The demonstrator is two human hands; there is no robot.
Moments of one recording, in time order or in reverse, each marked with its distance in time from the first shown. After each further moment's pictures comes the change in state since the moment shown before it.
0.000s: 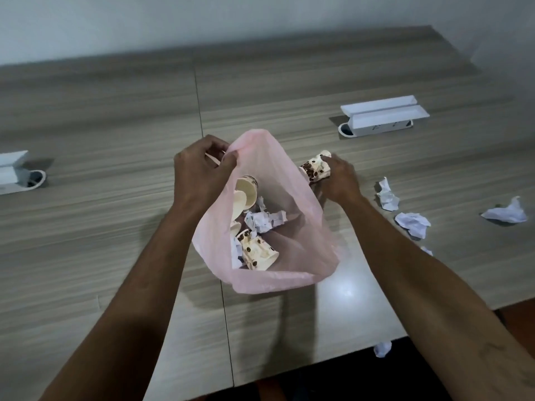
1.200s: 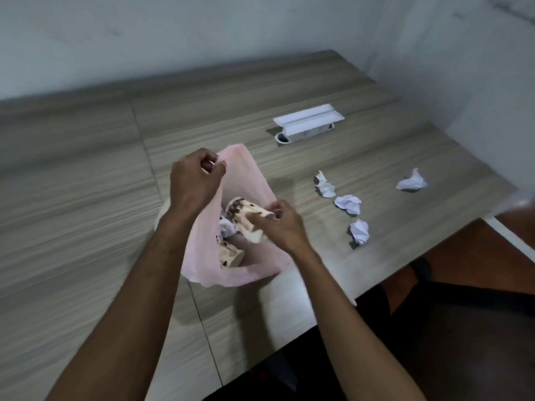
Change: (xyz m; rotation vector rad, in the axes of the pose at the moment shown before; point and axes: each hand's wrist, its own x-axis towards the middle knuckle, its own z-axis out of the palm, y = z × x) left_hand -0.012 0.039 0.033 -0.007 -0.158 0.066; right_hand -0.184 -0.080 -0.029 0.798 0.079 0.329
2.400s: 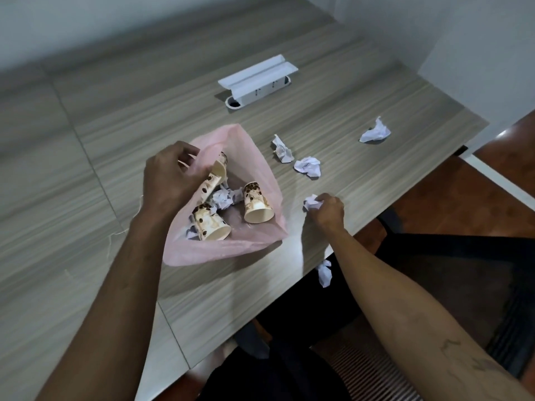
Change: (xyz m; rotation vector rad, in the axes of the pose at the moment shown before) left_hand -0.036 0.037 0.078 0.096 -0.200 0.152; right_hand 0.060 0.197 -0.149 -0.380 0.364 0.268
